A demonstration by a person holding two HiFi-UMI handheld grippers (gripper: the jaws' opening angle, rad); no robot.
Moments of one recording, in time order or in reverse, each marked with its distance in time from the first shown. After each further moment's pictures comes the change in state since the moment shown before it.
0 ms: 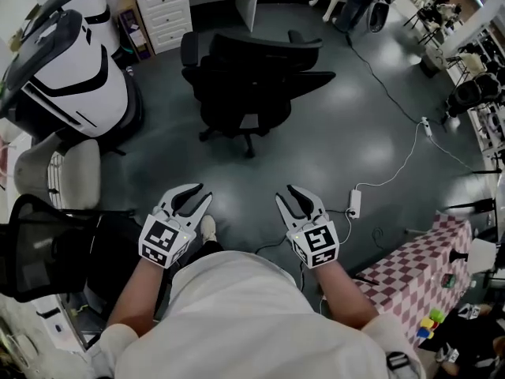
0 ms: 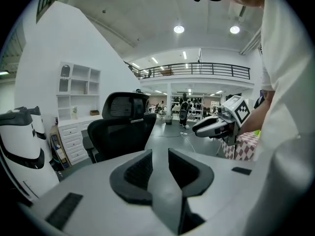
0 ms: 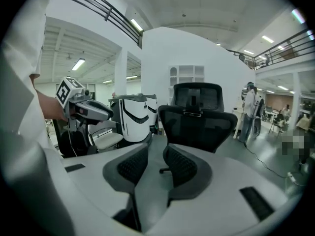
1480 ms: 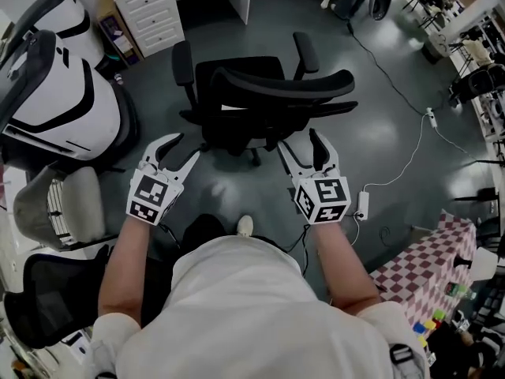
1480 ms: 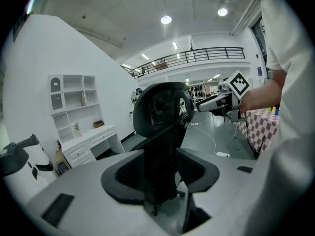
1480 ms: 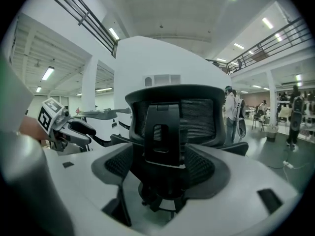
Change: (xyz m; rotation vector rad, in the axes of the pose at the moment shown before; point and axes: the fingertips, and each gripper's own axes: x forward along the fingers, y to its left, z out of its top) left arm 0.134 0.242 0.071 0.209 0.054 0.051; right arm 0.191 -0.164 0.132 0.154 -0.139 -0.246
